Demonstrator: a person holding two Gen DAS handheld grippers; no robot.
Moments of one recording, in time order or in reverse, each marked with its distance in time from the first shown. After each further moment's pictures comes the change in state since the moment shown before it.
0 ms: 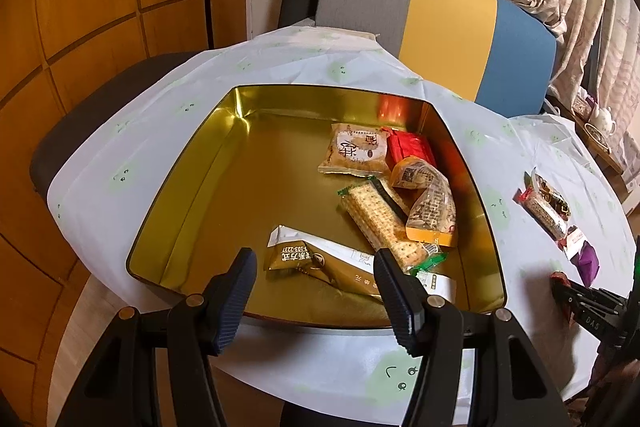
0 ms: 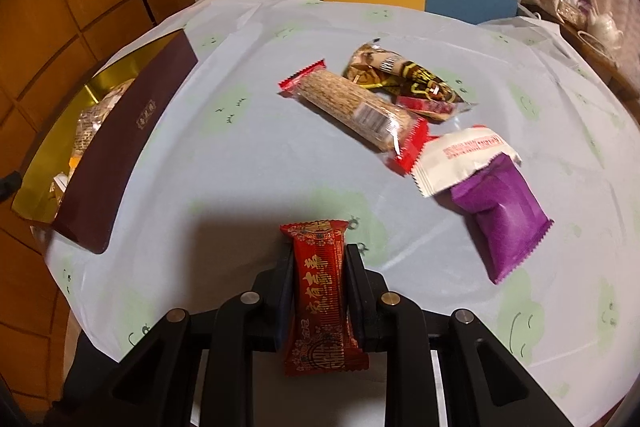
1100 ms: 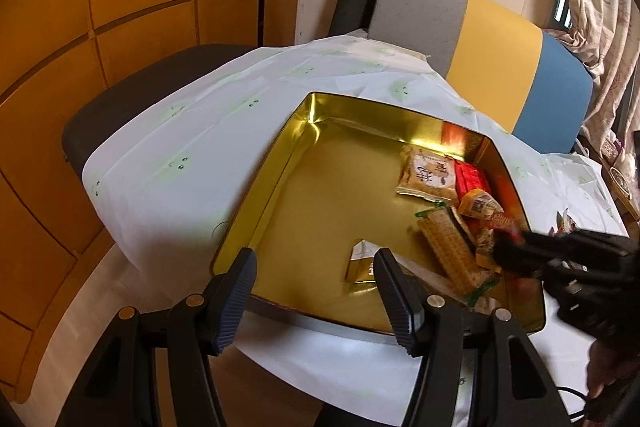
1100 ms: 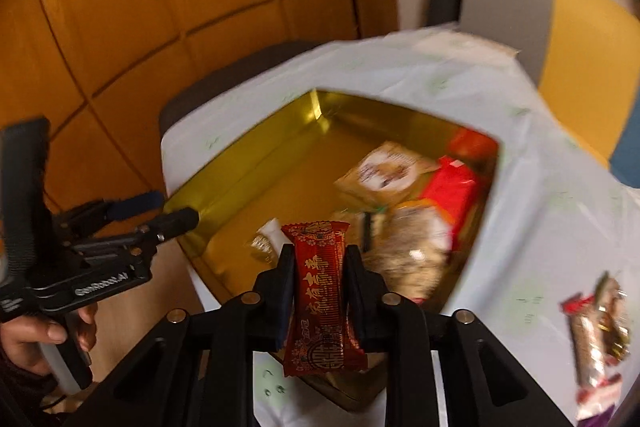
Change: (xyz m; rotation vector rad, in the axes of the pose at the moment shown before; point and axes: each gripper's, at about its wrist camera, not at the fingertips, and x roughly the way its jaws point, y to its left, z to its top) left arm -0.005 0.060 0.001 -0.139 -0.025 0.081; right arm -0.016 0.217 0.087 -0.478 -0.045 0.445
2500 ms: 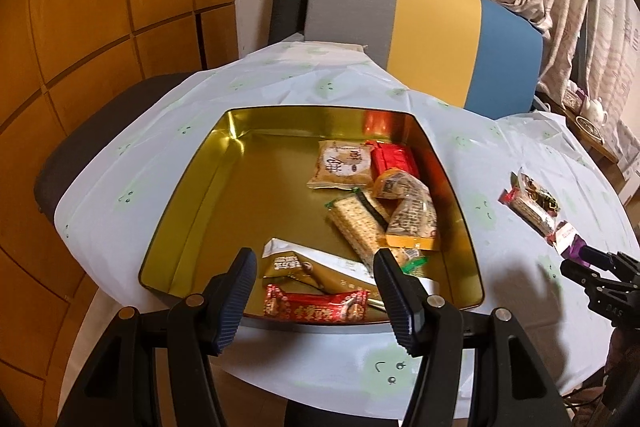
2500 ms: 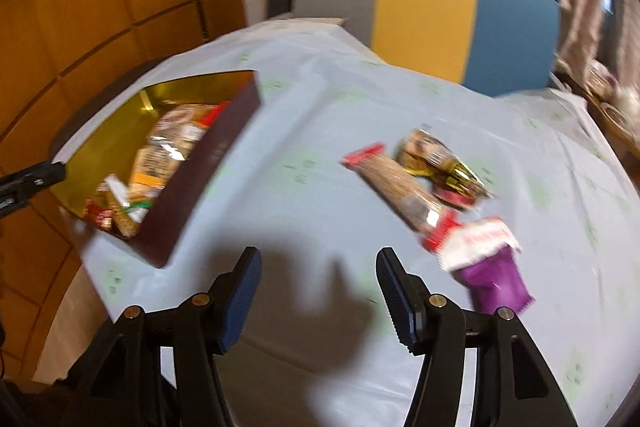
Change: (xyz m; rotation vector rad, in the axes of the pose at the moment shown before) left arm -0.022 -0.074 -0.007 0.199 -0.021 -0.089; right arm -0.109 -0.113 -0.132 0.311 -0.052 -0.430
